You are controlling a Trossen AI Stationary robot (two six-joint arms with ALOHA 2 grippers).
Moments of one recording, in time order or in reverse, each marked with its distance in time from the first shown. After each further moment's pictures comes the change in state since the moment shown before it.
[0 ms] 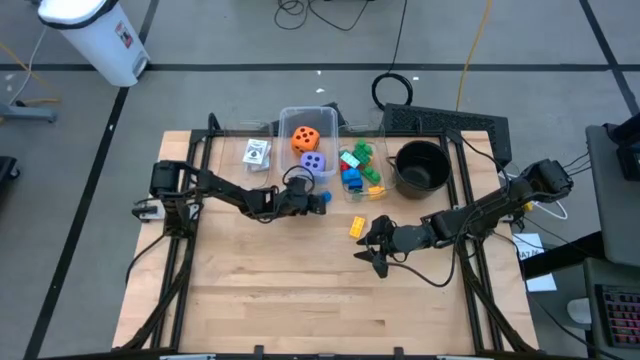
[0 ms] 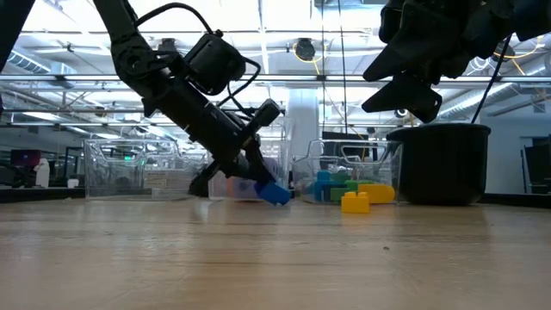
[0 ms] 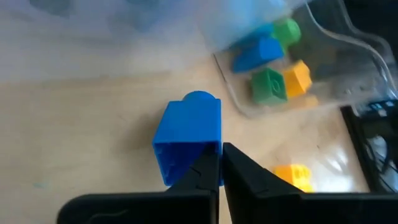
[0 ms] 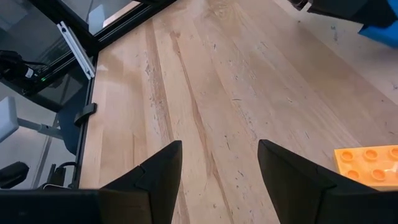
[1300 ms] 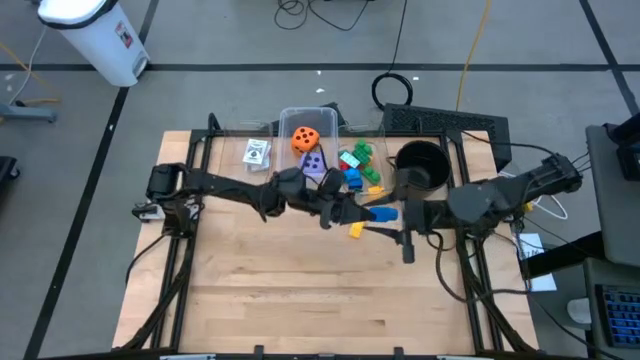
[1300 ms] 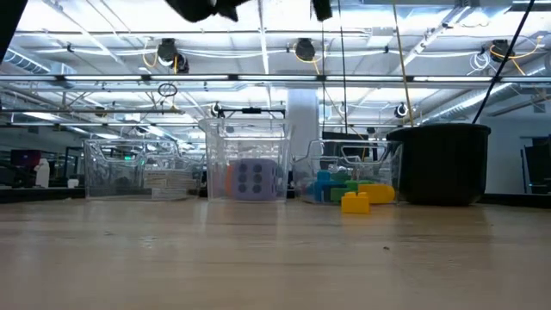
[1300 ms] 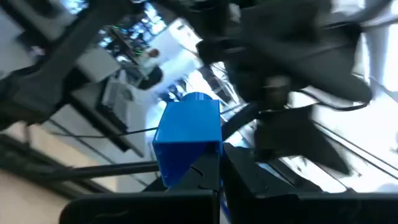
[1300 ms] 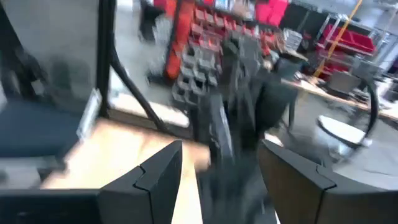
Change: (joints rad) left arm -0.102 -0.015 0.479 0.399 0.631 0.185; right arm 0.052 -0.147 0.670 -0.432 0.171 -0.907
